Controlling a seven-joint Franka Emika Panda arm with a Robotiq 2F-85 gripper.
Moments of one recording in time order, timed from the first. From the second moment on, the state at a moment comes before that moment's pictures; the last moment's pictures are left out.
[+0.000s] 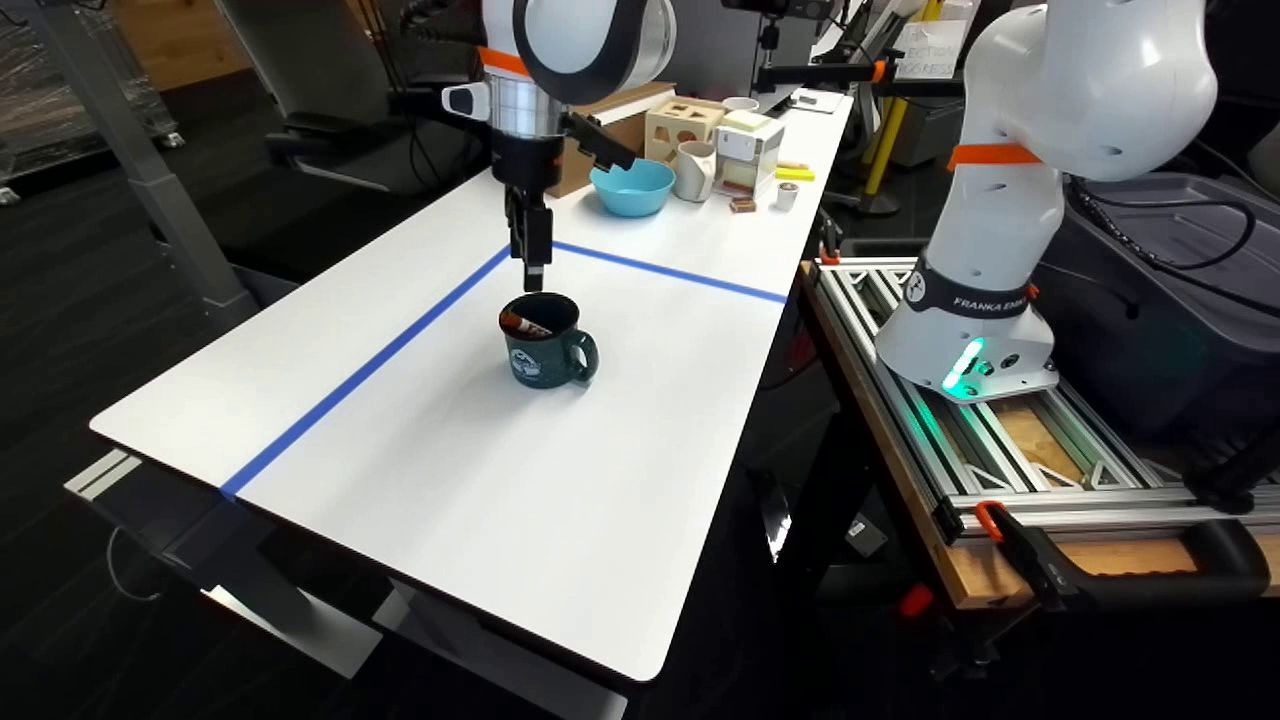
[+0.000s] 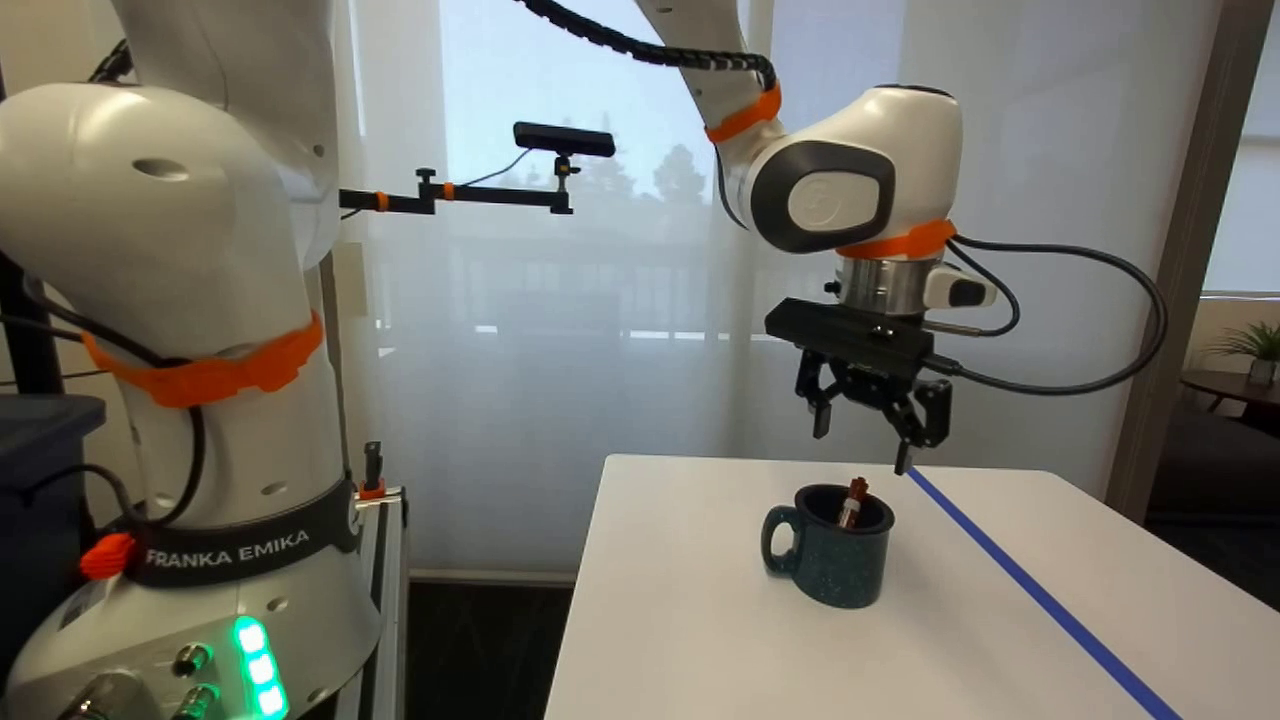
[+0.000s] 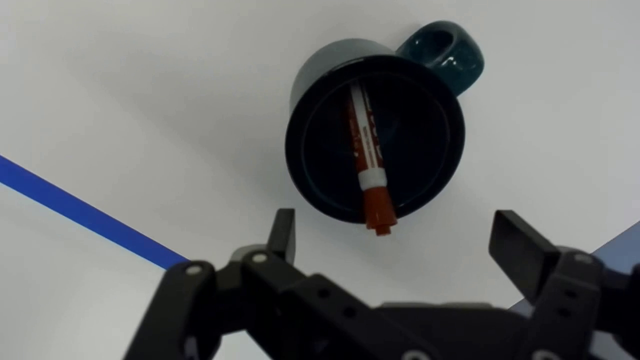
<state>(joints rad) -0.10 0.14 -0.01 -2.38 0.30 2.64 -0.70</state>
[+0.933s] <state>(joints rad) -0.17 0.22 0.08 -2.38 0.49 2.71 -1.08</state>
